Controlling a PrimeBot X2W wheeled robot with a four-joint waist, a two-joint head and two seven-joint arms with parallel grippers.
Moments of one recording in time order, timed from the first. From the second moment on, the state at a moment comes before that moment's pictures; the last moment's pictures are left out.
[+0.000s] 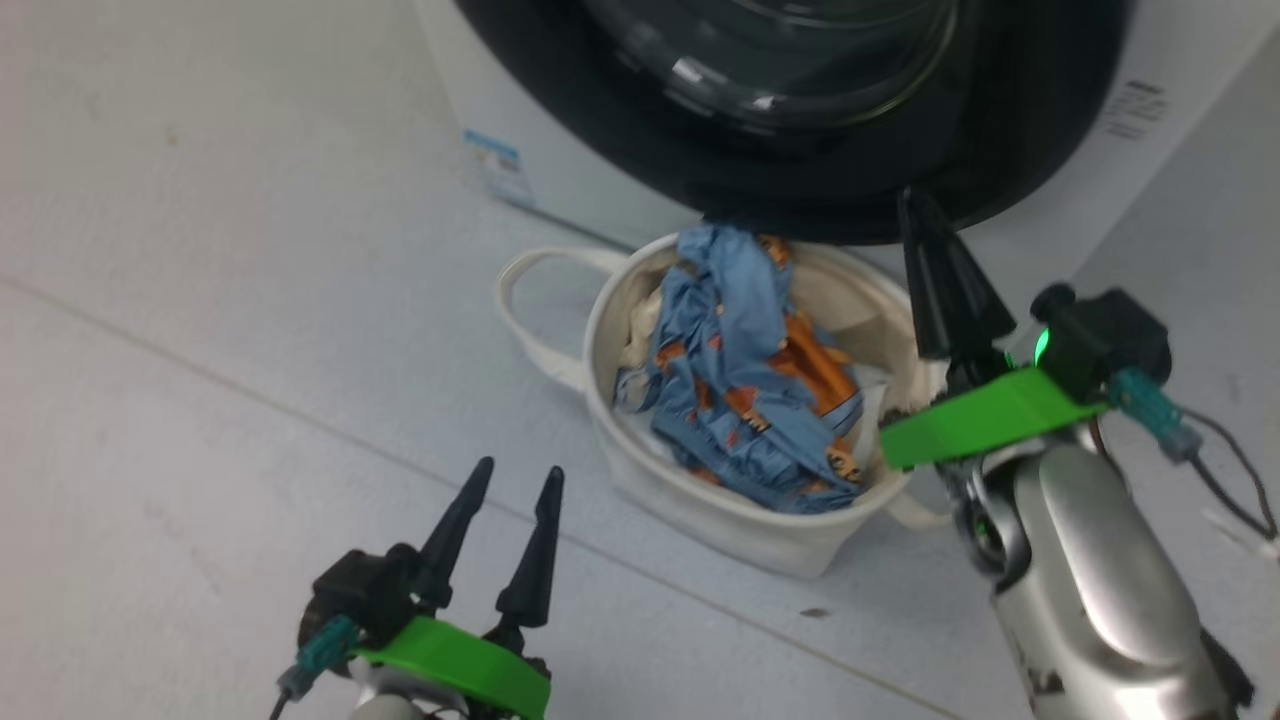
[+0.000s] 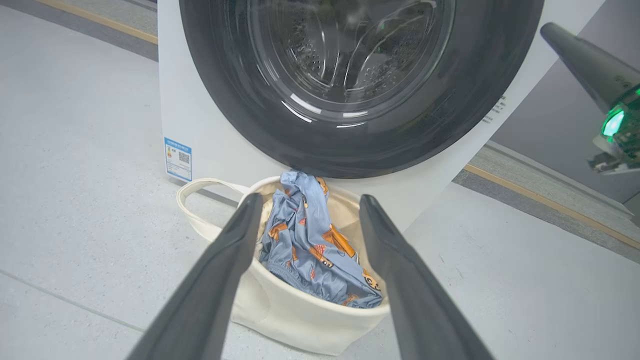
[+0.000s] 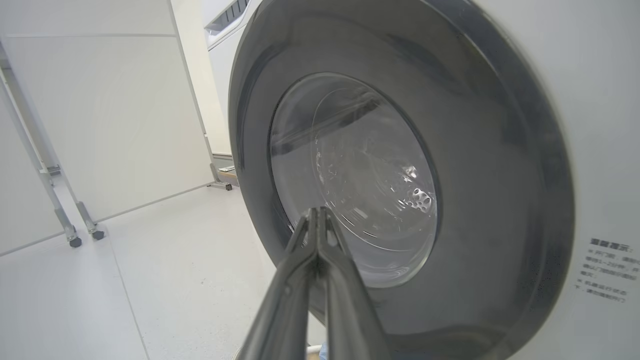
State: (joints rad) left arm -0.22 0.04 -0.32 0.31 -0.38 -0.11 -0.25; right arm -0.50 -0.07 0.20 0.25 0.19 0.13 -0.26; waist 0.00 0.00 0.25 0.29
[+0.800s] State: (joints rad) left arm 0.03 0.05 -0.15 0.18 -0.31 -0.10 -0.25; right arm -0.02 -0.05 0.06 0.28 0.28 0.13 -0.26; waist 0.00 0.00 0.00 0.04
